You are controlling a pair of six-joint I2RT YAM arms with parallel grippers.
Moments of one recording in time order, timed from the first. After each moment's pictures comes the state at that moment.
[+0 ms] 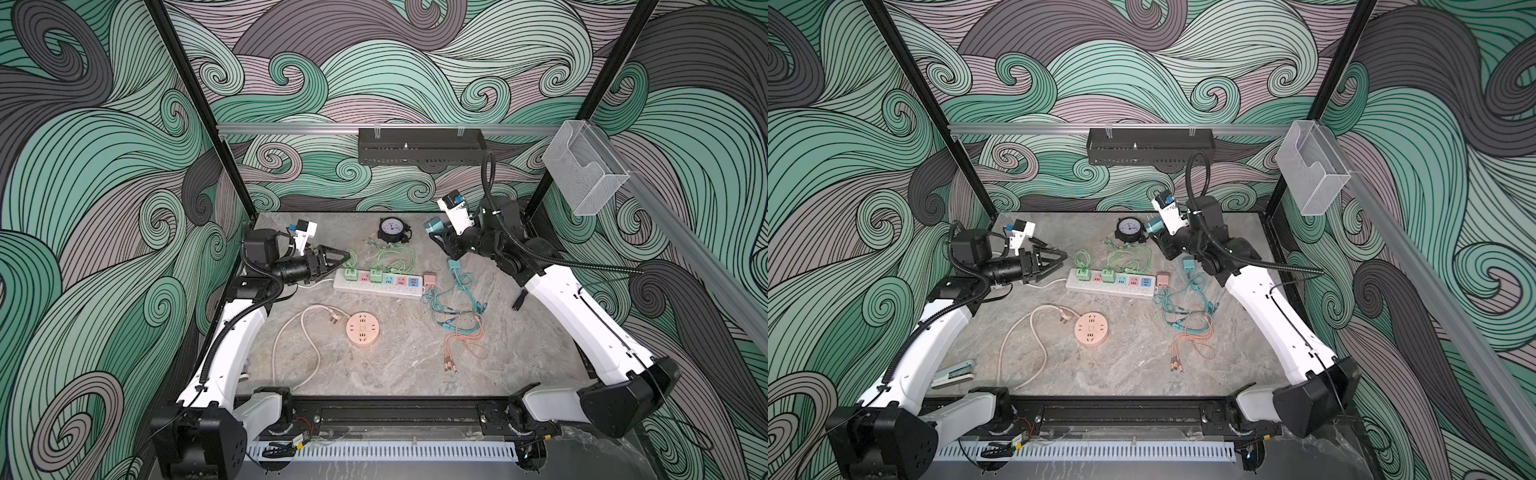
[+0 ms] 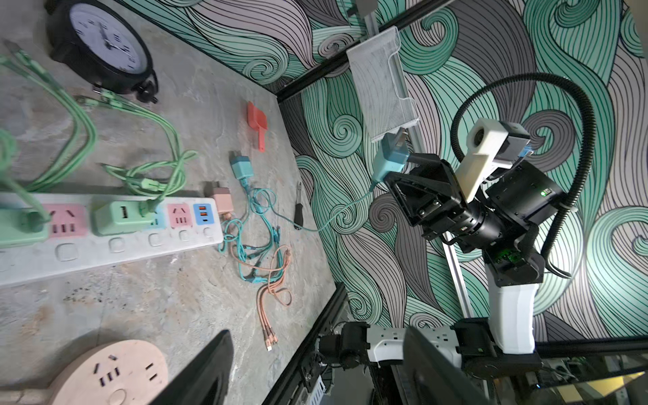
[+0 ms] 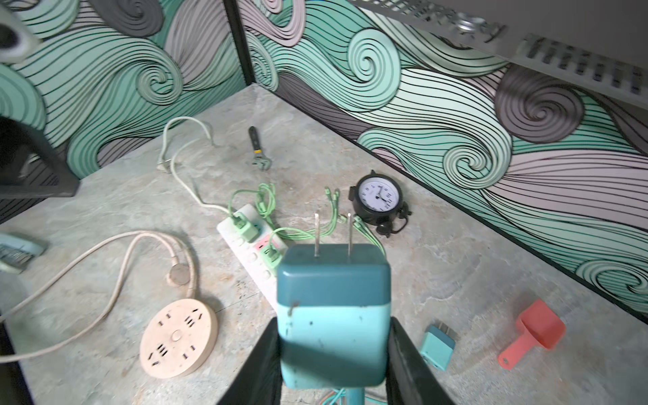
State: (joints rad) left arm -0.05 1.13 1.00 -0.33 1.08 -0.66; right arm 0.49 1.35 1.45 -0.61 -0.22 -0.20
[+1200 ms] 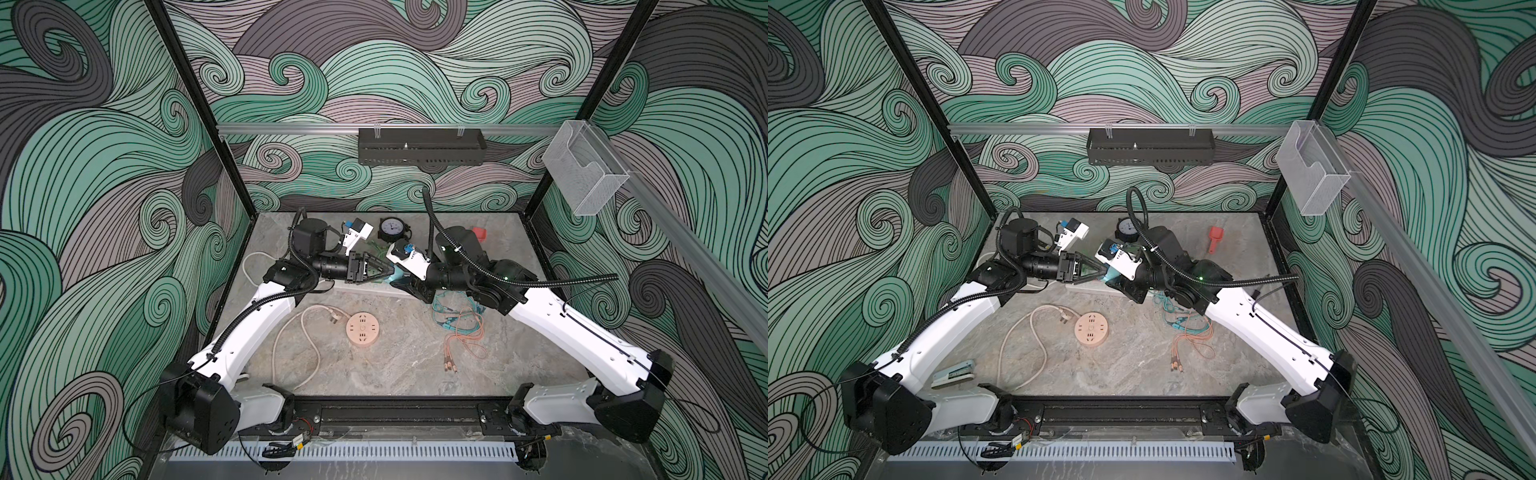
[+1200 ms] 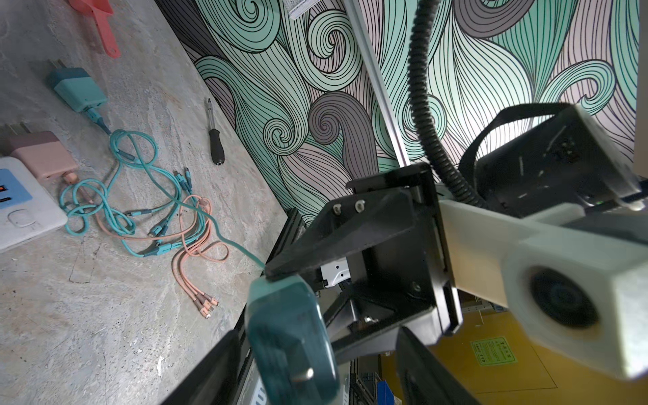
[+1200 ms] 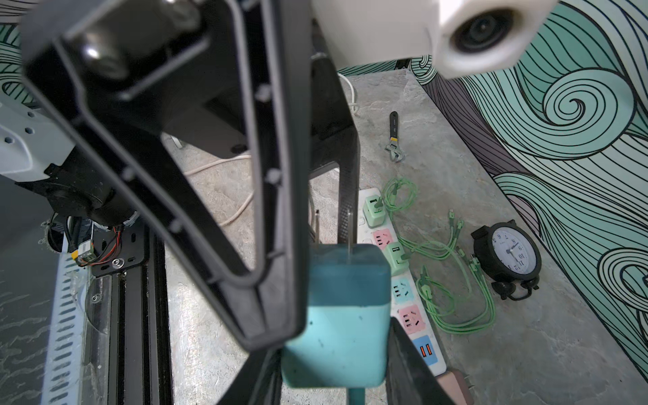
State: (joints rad) left arm -0.38 1.27 1.12 -0.28 1.15 -0.65; right arm 0.83 1.34 1.41 -0.67 -0.24 -0.37
